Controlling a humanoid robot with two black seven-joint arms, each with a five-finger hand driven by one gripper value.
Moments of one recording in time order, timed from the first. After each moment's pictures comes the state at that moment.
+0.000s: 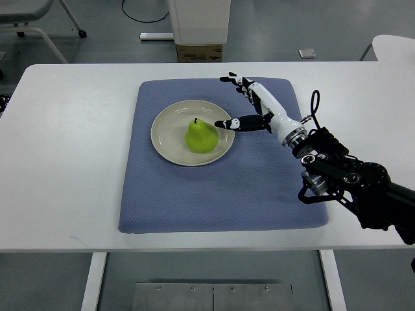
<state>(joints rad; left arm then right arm) -0.04 0.00 -0.11 -0.26 -0.03 0.06 -0.04 0.93 -0.11 0.20 0.74 -0.49 -0.17 0.57</state>
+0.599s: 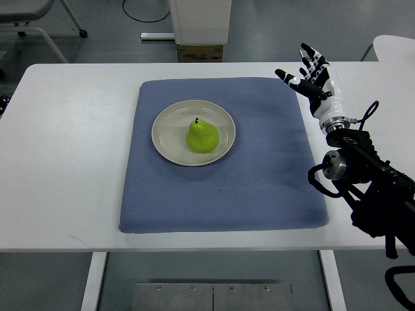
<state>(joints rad) -0.04 0.00 -0.11 -0.26 -0.03 0.06 -0.04 0.75 -0.06 0.87 0.72 -0.48 -0.16 0.48</state>
